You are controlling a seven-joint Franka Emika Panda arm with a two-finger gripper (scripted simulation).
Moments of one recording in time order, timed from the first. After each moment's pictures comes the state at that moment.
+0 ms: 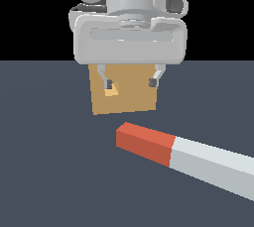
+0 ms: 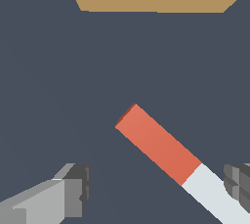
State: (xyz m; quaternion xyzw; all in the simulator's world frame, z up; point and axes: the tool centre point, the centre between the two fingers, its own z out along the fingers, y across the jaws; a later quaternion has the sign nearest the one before) arm 0.009 -0.048 0.151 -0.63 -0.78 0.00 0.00
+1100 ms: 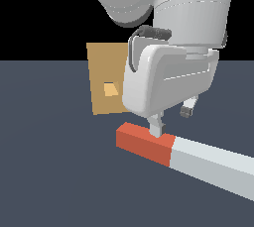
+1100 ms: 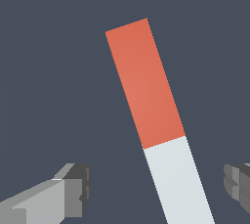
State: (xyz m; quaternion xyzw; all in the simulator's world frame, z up) arm 0.080 -0.105 0.101 -0.41 -0.91 0.00 0.00
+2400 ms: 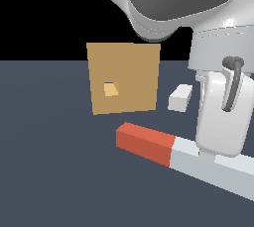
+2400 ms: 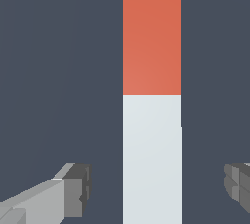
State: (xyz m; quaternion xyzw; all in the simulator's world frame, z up) arm 0.134 -0.115 0.072 -0.26 -0.97 0.00 0.00
